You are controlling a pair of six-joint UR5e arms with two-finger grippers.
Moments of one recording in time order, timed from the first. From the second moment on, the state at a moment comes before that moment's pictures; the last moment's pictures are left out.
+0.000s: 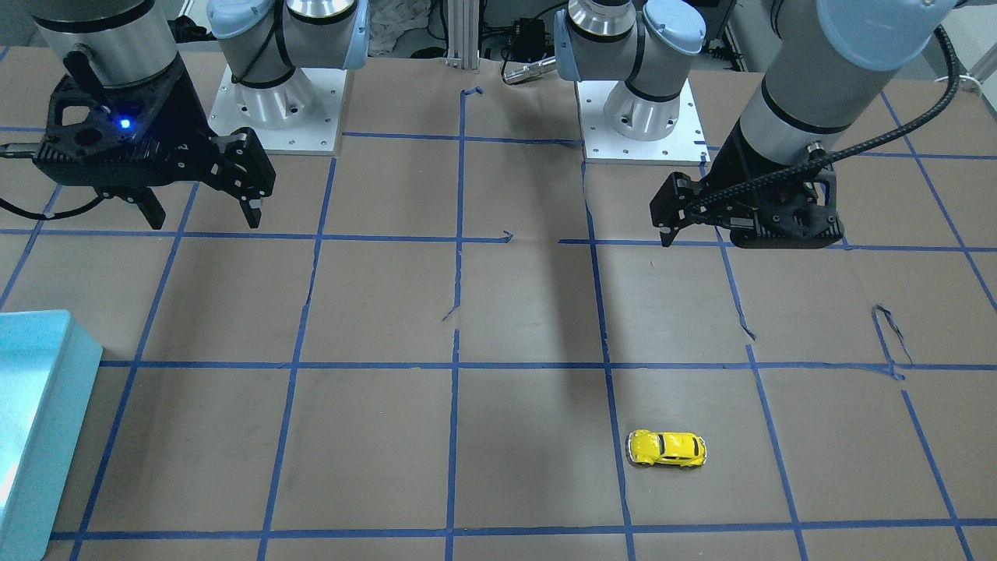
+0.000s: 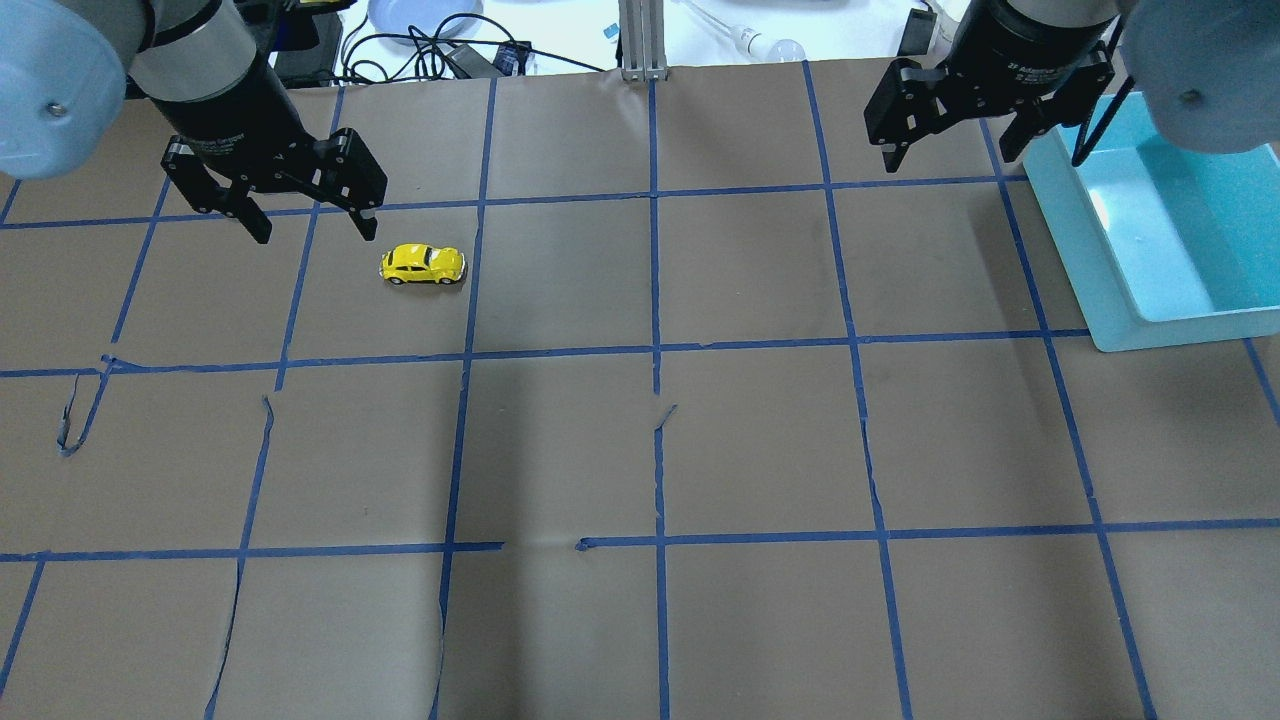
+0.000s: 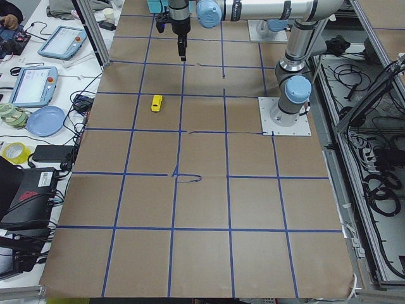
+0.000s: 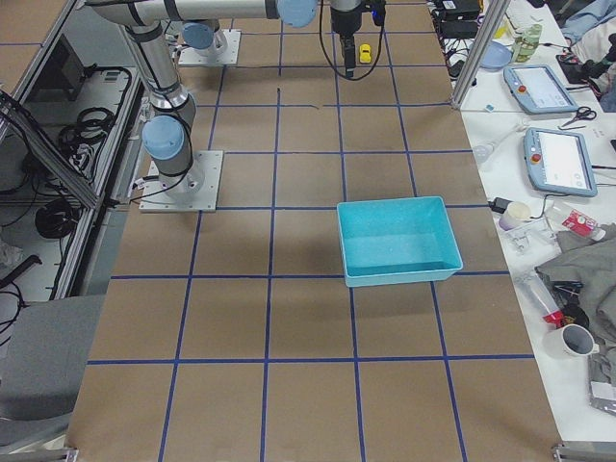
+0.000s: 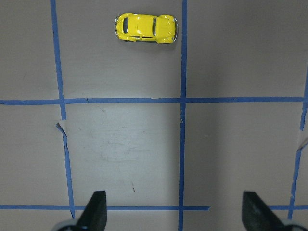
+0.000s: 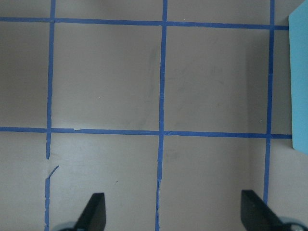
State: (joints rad) left arm -1.51 -1.66 -1.50 -1.60 1.59 0.05; right arm 1.57 -1.54 1.52 -1.68 -1.58 -0.04
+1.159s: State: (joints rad) left arm -1.50 -1.70 -1.53 -1.49 1.58 -0.11; right arm 1.57 -1.54 1.52 -1.68 -1.58 -0.04
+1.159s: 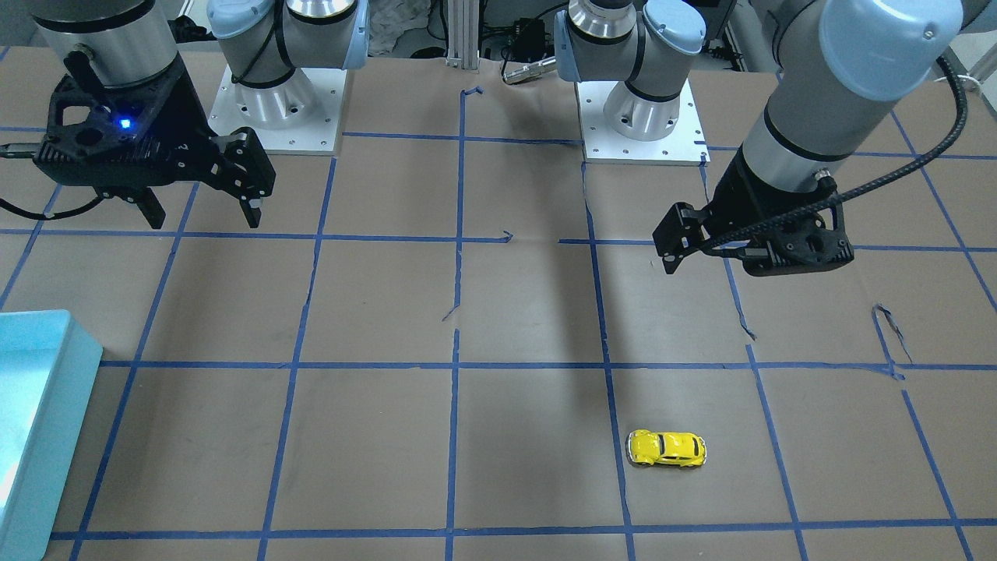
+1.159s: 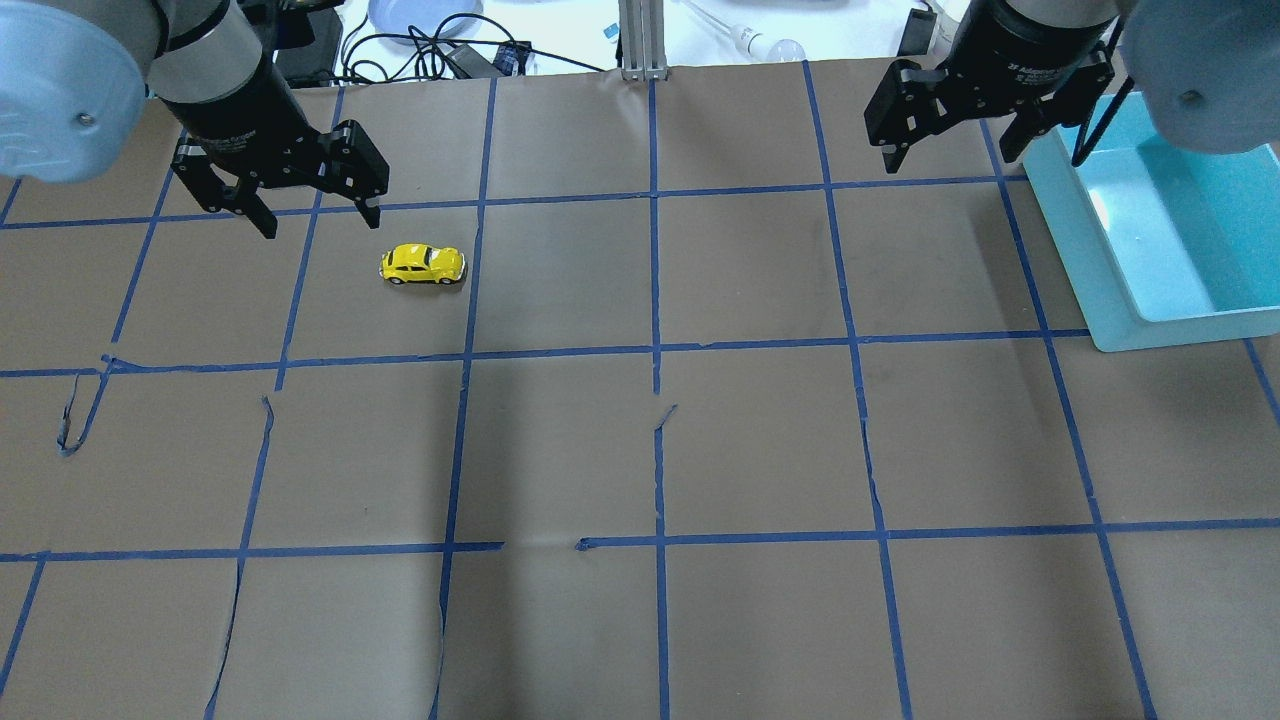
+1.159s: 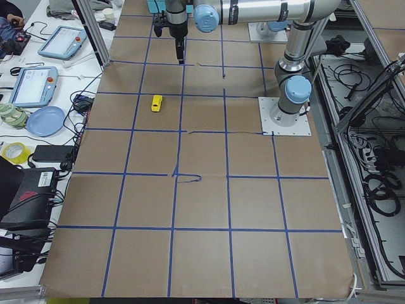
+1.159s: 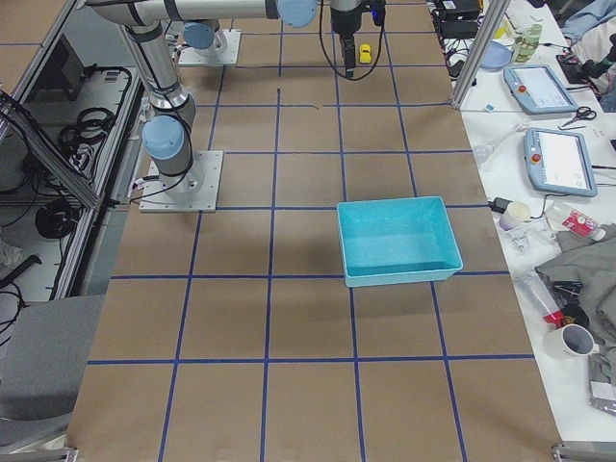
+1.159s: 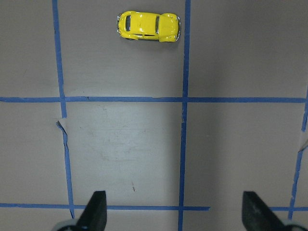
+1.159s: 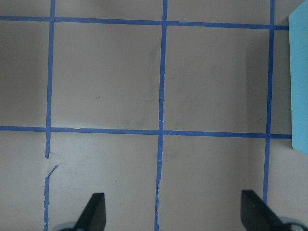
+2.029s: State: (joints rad) left arm -1.45 -1.81 -1.72 -1.05 1.59 -0.88; right arm 1.57 -1.54 1.52 -1.68 -1.58 -0.04
